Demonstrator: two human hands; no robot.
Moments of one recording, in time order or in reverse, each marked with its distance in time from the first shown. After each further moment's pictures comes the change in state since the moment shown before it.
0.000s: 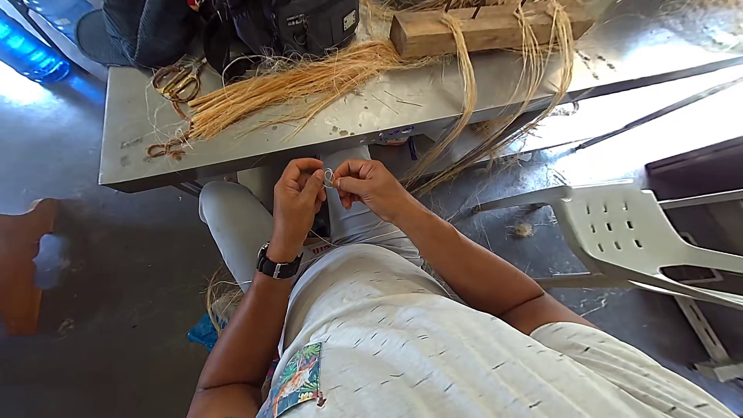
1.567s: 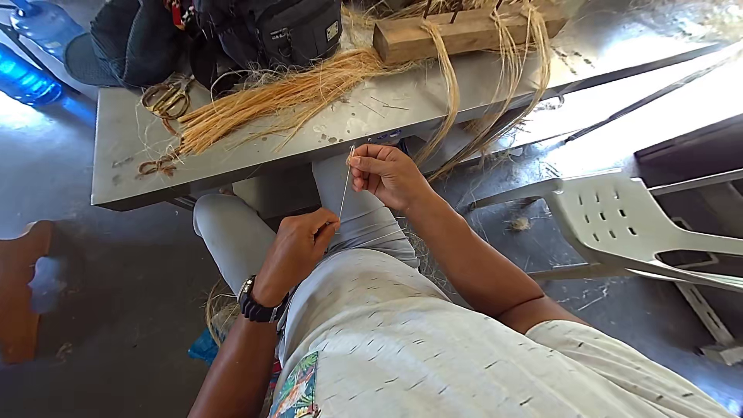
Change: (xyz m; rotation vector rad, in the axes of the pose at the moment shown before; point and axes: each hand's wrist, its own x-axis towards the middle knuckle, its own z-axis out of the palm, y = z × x) left_hand -0.017 0.009 -0.010 0.652 -0.343 0.236; right_hand 0.004 -0.016 -0.041 0.325 0.057 -0.025
